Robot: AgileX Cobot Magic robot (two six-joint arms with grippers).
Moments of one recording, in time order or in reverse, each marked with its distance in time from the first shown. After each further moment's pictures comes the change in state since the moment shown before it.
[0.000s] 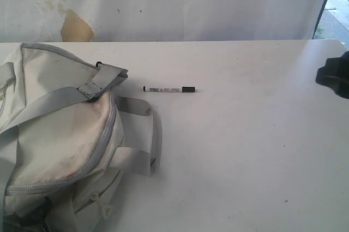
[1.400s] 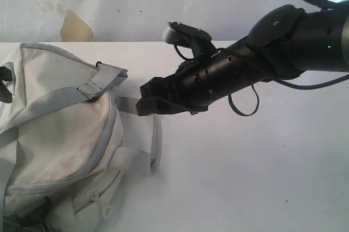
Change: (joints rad) left arm 0.127 0.907 -0.220 -0.509 -0.091 0.272; right arm 0.531 0.737 -0.439 0.524 0.129 -0.477
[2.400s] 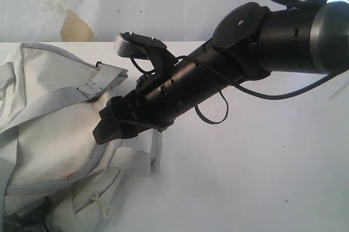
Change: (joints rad) left arm 0.273 -0.215 0.144 0.071 0.410 -0.082; right arm 0.131 0.027 -0.077 0.012 0.150 -0.058
